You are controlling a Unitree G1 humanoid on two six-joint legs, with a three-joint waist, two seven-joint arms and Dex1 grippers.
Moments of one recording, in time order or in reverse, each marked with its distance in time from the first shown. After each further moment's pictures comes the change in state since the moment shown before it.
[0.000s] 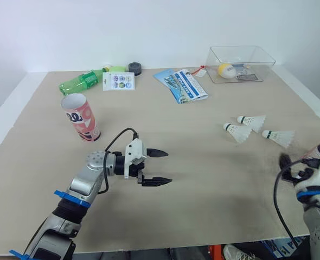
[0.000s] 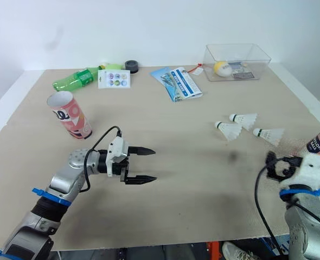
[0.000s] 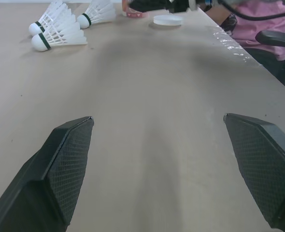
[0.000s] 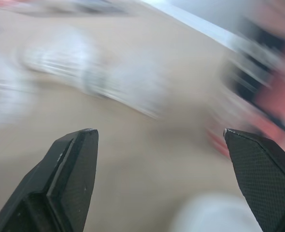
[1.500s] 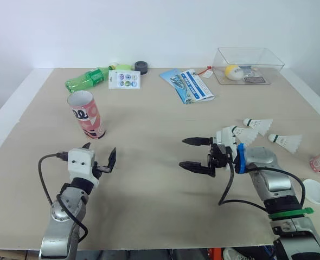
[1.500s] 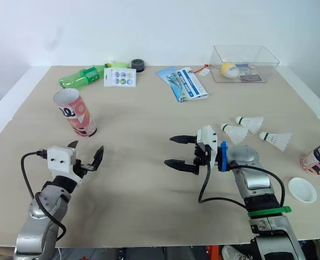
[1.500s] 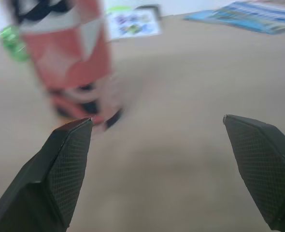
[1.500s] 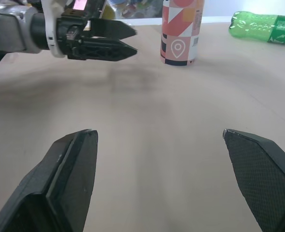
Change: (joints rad) left arm 0.555 -0.204 0.355 -0.532 0.199 0.130 1.049; right arm -0.537 -0.020 0.565 0.404 -0.032 -0.250 1.045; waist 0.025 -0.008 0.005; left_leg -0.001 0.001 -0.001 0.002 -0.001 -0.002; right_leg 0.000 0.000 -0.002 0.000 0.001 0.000
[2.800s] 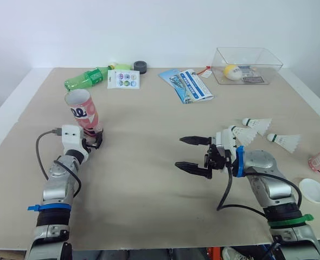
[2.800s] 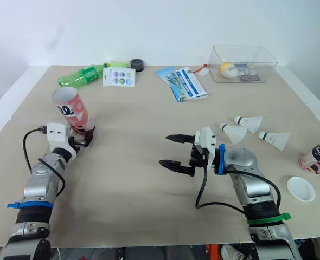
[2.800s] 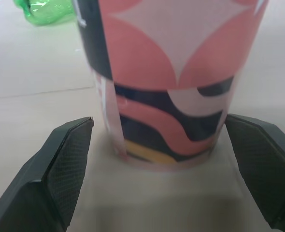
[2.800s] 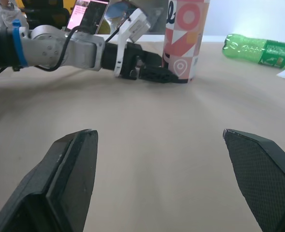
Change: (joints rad) left arm -0.506 0.178 0.109 0.784 -0.069 -0.141 -0.132; right arm 0.073 0.009 -0.007 -0.143 0.025 0.010 -0.077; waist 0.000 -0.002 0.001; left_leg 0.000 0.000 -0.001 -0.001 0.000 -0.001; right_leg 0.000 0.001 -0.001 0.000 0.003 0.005
